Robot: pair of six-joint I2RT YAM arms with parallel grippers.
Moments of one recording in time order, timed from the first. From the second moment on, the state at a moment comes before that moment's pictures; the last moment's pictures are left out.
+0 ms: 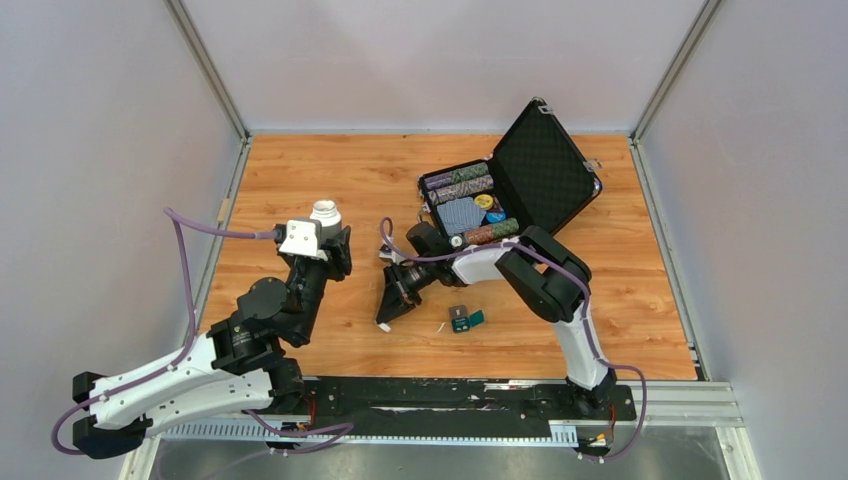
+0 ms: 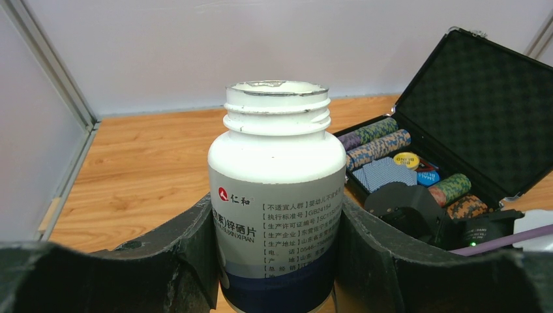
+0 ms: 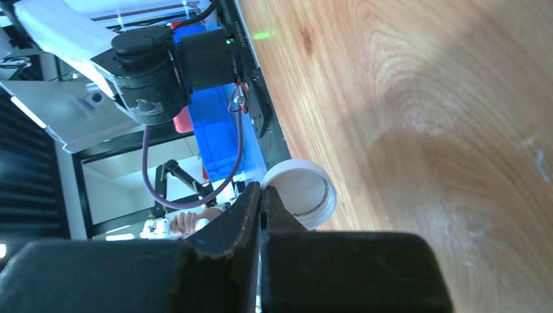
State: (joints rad) left arm -1.16 0.58 0.70 0.03 -1.00 0.10; right arm 0.84 2.12 1.17 0.19 -1.03 0.85
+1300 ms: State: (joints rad) left arm -1.16 0.57 0.70 0.02 -1.00 0.10; right arm 0.78 2.19 1.20 0.26 -1.05 0.91
